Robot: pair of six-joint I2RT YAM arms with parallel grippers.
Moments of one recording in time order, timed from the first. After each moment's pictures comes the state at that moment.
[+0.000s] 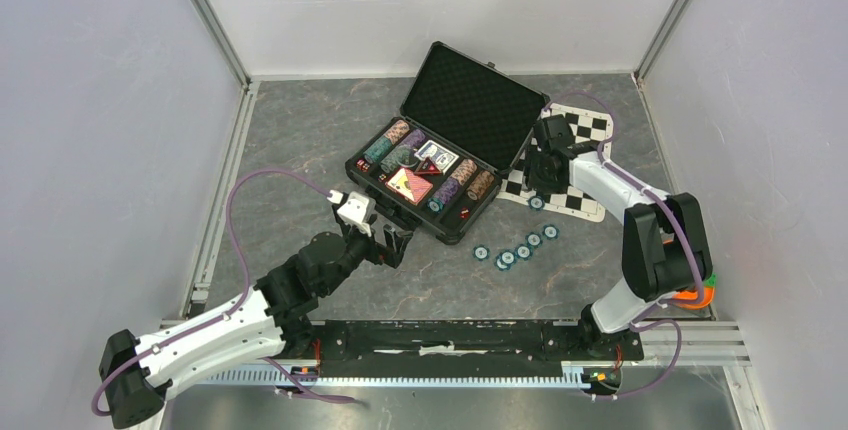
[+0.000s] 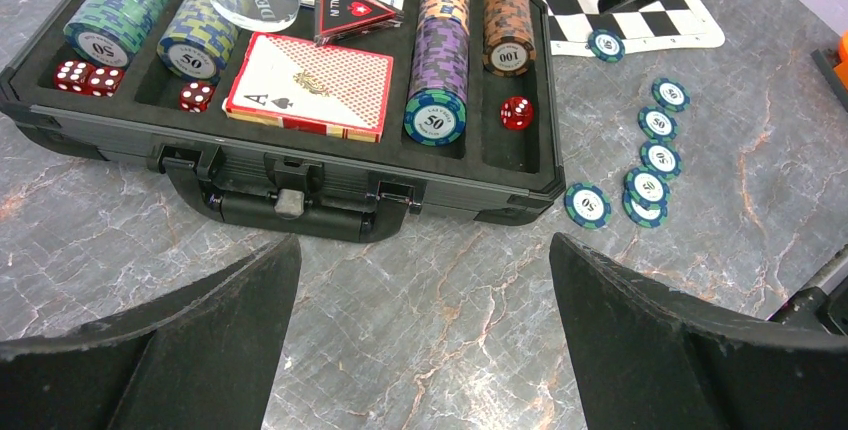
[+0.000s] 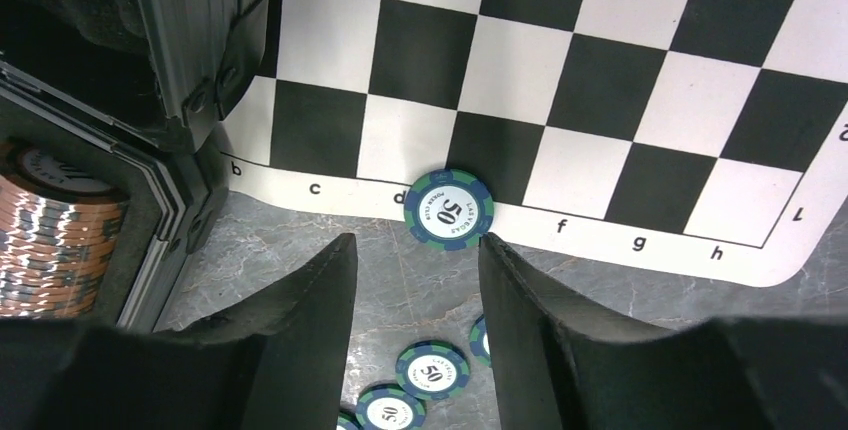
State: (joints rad) left arm -0.97 0.60 0.34 0.04 -0.37 -0.28; right arm 0.26 1.61 1.06 -0.52 0.14 0.36
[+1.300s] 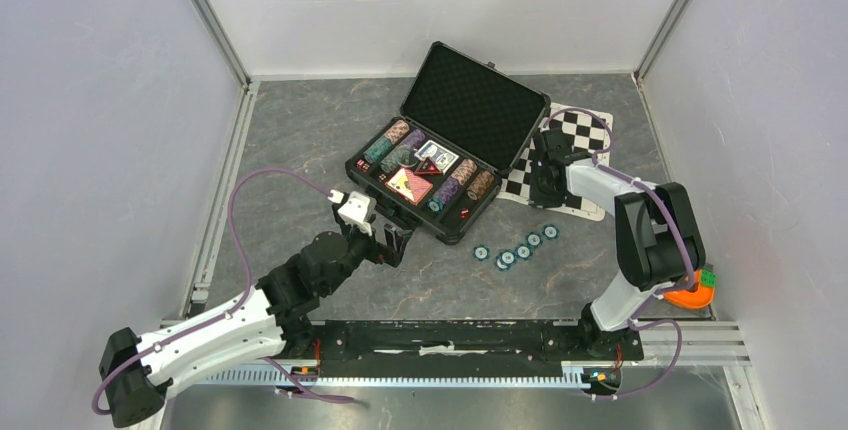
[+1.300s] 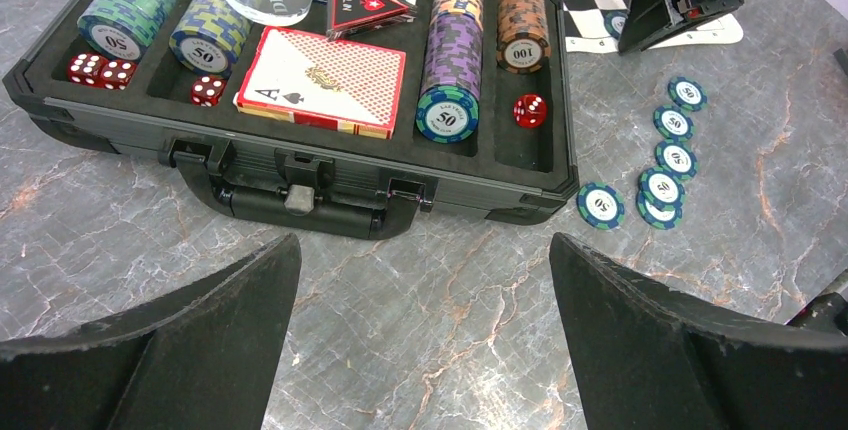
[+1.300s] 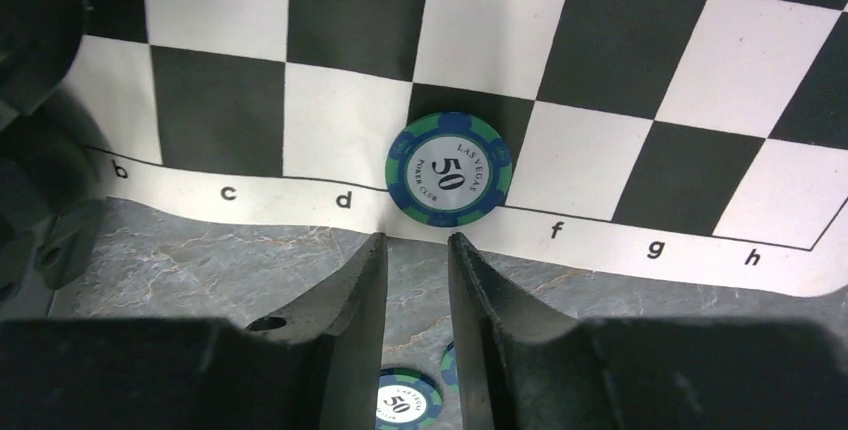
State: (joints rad) left arm -0.97 0.62 0.34 0.04 -0.39 -0.28; right arm 0.24 1.68 0.97 -0.46 0.14 0.33
